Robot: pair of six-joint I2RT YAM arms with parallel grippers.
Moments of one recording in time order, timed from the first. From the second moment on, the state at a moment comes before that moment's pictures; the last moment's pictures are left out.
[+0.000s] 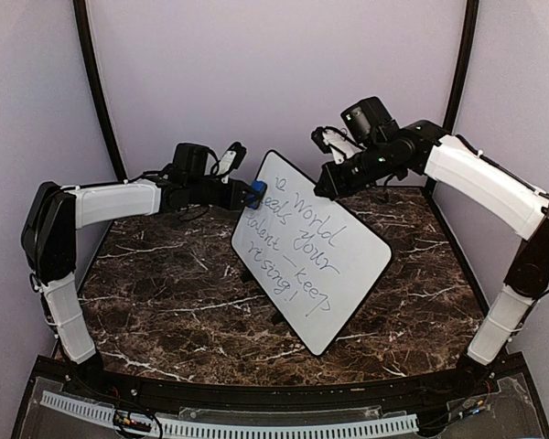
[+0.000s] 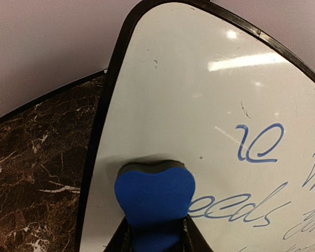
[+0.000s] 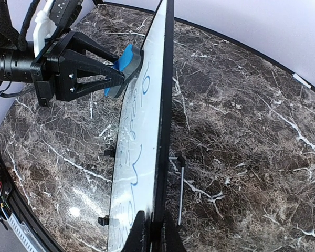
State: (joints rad) left arm -0.52 1.86 1.42 -0.03 0.42 -0.14; right arm 0.73 1.69 1.78 -0.88 -0.10 0.17
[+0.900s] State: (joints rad) left arm -0.52 1.87 1.54 -0.02 0.47 -0.14; right arm 0.75 1.71 1.82 -0.89 -0.08 0.16
